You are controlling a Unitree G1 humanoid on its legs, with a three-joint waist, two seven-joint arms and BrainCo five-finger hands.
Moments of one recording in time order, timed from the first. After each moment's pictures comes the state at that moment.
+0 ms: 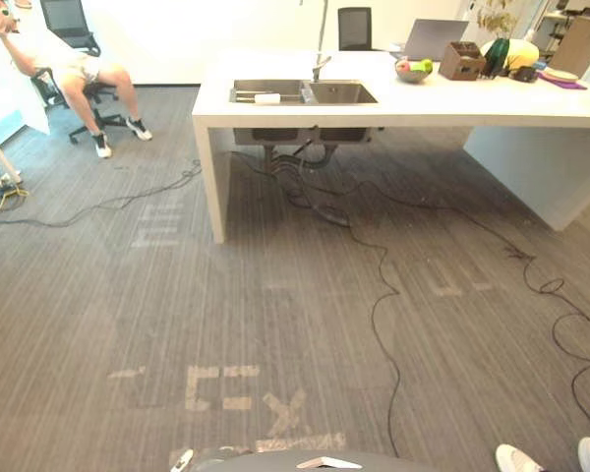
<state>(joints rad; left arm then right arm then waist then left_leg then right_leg) 0.25 0.13 0.12 1.04 -0.51 0.19 -0.19 0.21 -0.13 -0.22 1.08 0.63 0.27 0.01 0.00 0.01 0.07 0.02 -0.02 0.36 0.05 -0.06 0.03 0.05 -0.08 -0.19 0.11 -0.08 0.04</state>
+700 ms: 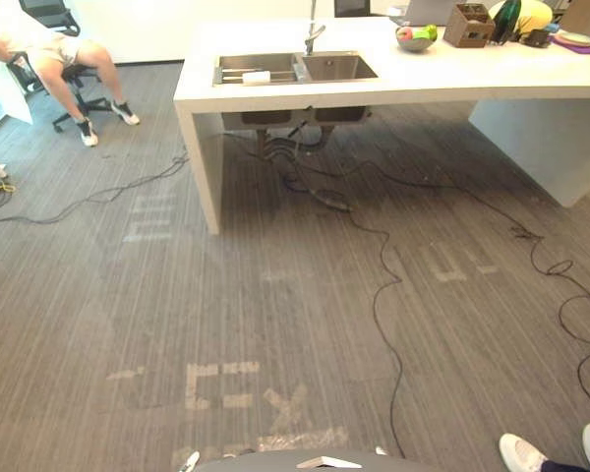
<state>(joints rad) 0.22 0.14 0.05 1.13 -0.57 0.18 -0.32 0.18 -0.09 -0.28 1.12 0.63 0.11 0.13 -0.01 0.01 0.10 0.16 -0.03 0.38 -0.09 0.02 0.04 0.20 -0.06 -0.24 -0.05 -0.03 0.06</state>
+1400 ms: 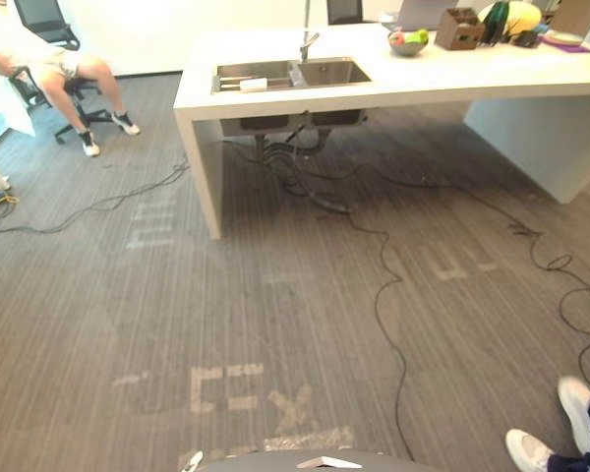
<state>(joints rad) 0.21 0.15 -0.03 1.12 -0.63 0.16 -0.29 0.19 -0.09 -0.37 1.12 0.65 0.11 0.13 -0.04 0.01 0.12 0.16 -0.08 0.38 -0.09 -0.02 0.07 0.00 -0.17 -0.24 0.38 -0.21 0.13</state>
